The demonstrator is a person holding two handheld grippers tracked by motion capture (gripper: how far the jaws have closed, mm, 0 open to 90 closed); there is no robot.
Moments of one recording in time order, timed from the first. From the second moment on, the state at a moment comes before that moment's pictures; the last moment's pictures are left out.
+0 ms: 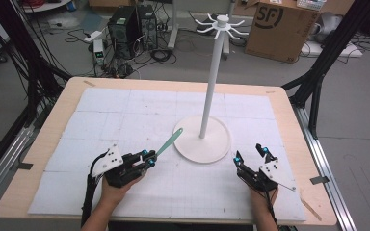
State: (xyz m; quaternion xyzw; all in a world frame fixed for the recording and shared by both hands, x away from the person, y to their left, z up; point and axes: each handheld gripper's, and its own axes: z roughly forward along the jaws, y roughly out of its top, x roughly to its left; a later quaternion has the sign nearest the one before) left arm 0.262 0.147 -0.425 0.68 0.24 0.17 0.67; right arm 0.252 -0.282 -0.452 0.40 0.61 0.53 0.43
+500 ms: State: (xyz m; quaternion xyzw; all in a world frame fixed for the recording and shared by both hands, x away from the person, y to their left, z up) left arm 0.257 0.152 -0.418 0.63 0.25 0.23 0.70; right arm 0.252 -0.282 -0.452 0.40 0.61 0.53 0.43
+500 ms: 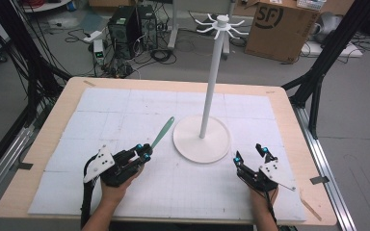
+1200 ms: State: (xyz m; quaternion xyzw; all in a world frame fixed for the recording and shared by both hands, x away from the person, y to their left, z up) left arm 0.276 0.136 -0.364 0.58 0.22 0.26 0.74; right arm 0.252 -0.282 -0.452 0.40 0.61 0.53 0.43
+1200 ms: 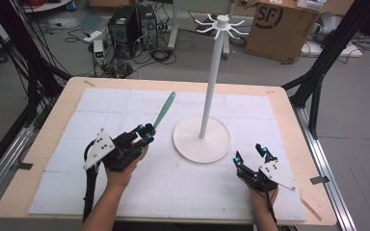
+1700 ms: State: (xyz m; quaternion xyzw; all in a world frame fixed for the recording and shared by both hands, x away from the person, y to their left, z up) left arm 0.295 0.129 -0.331 0.56 0.21 0.26 0.76; right arm 0.252 -0.281 -0.452 0.40 0.61 0.53 0.43
